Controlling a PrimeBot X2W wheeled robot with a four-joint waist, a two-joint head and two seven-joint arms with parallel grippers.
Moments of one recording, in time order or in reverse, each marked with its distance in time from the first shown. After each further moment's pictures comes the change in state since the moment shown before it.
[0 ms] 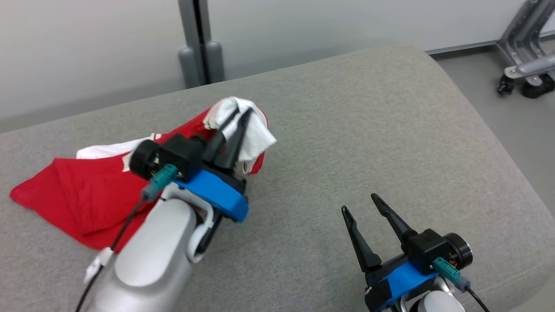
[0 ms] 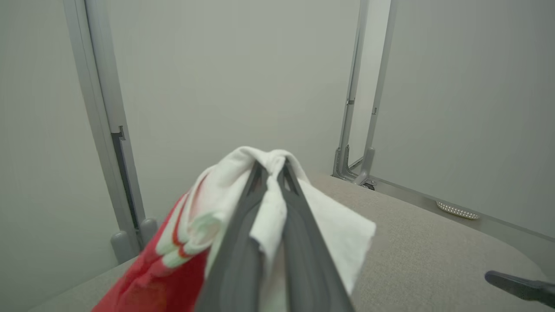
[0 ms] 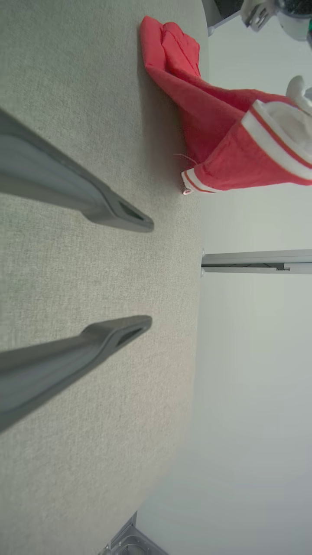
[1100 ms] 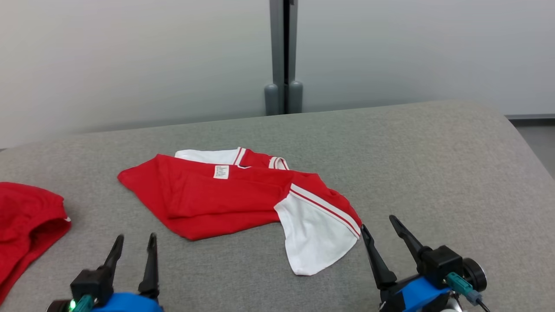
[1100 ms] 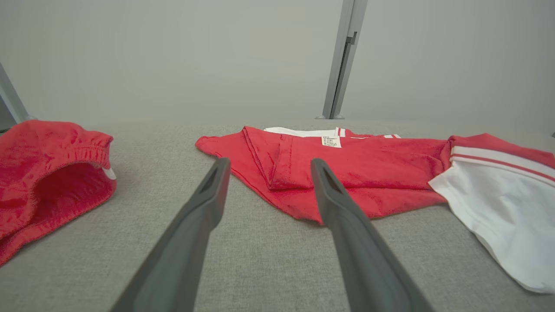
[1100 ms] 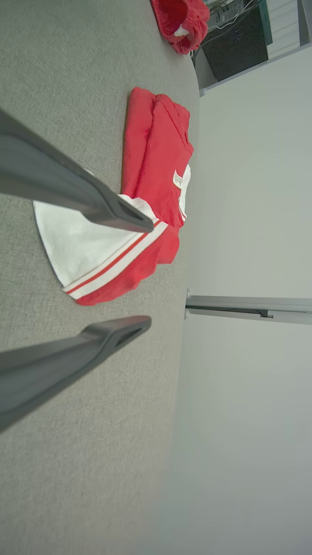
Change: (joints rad) left arm 0.545 -0.014 0.470 -0.041 0.188 0.032 0.000; right arm 0.062 0.001 -0.061 0.042 0.010 0.000 0.000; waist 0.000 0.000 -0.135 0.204
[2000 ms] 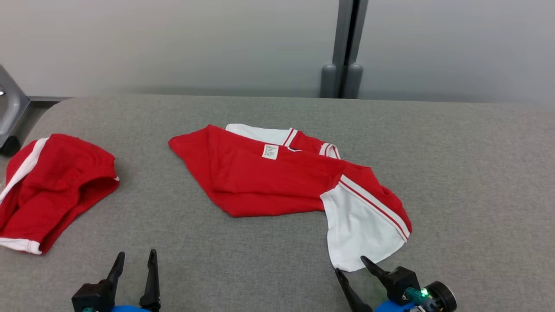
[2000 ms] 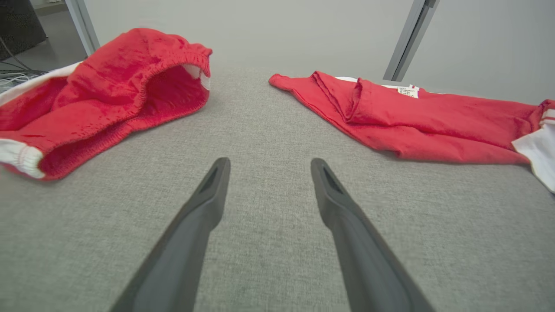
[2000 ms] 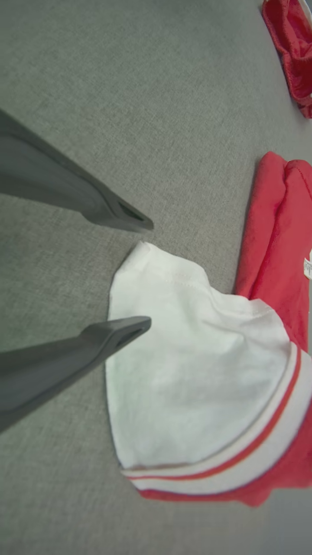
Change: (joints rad) left arm 0.064 -0.059 0.096 0.030 0.058 -0.030 0.000; right arm -0.049 0.000 0.151 0.286 0.012 0.000 0.000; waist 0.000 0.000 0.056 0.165
